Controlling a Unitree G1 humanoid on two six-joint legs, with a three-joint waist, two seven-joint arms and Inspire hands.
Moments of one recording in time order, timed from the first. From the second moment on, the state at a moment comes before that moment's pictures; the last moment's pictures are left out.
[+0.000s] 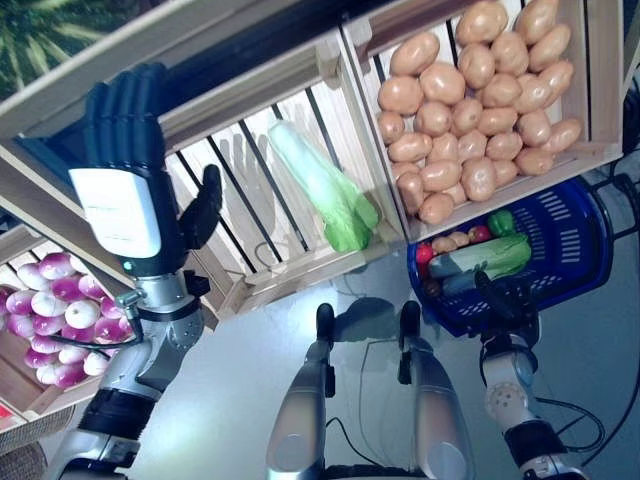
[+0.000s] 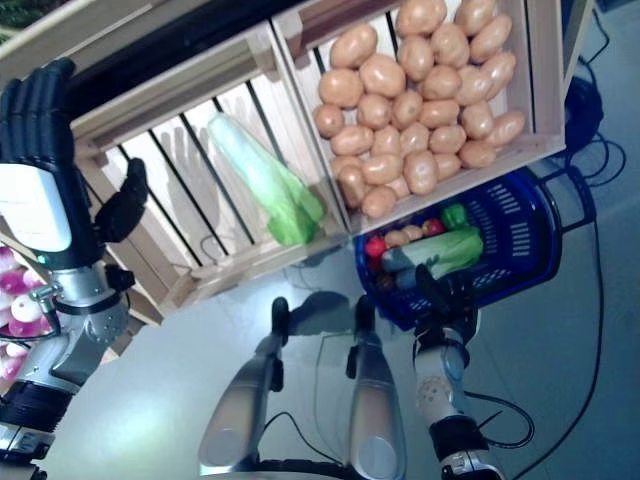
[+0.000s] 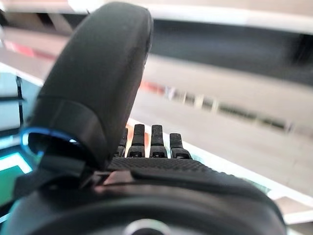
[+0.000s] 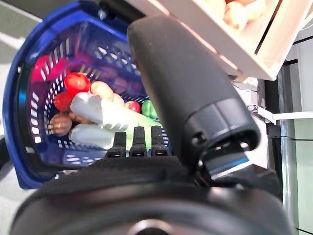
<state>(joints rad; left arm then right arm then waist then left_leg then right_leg) -0.24 0.70 -0.07 0.07 0.71 -0.20 1.10 -0.15 -0.29 0.08 0.47 1.07 -0.35 -0.41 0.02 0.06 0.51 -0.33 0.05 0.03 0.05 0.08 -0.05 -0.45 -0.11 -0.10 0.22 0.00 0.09</state>
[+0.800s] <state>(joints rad) -0.45 1.03 -0.57 0.01 0.50 -0.31 0.02 -0.17 -0.40 0.09 0.55 1.03 -0.27 -0.41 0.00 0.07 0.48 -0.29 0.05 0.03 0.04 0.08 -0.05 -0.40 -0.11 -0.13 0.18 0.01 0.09</state>
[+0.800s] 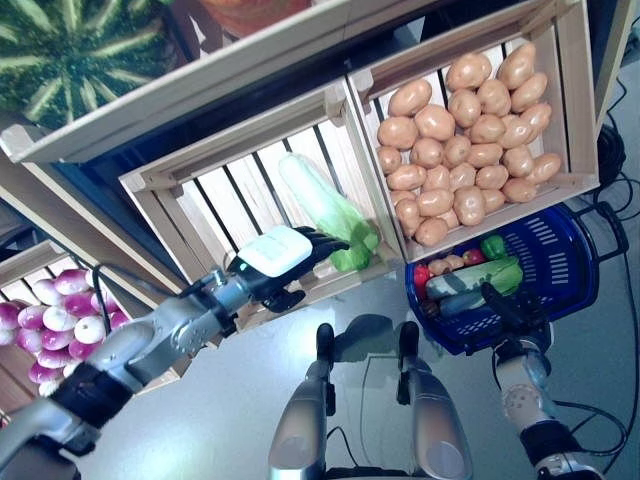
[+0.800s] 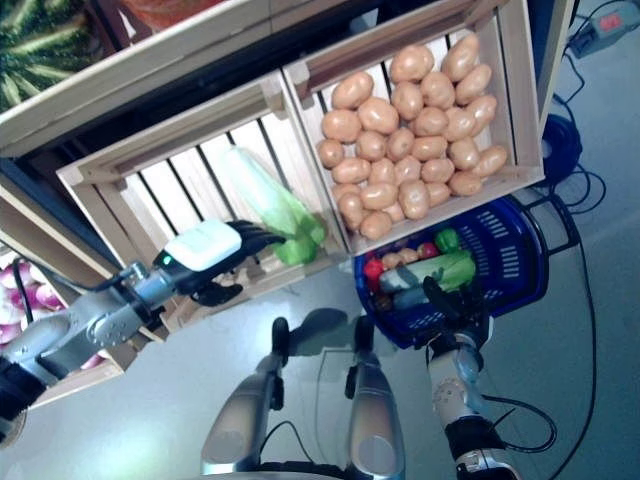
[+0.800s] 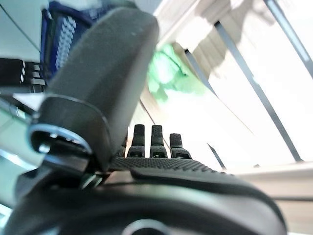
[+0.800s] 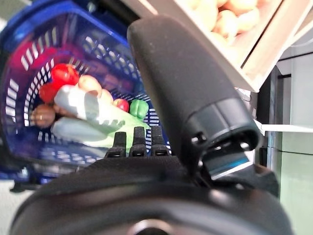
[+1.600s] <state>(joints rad) -0.62 0.97 -0.66 0.27 0.73 -0.13 0.58 -0.23 -0.44 0.14 0.52 1.03 -0.28 -0.37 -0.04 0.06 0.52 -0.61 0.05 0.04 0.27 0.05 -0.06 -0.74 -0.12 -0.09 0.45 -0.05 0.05</state>
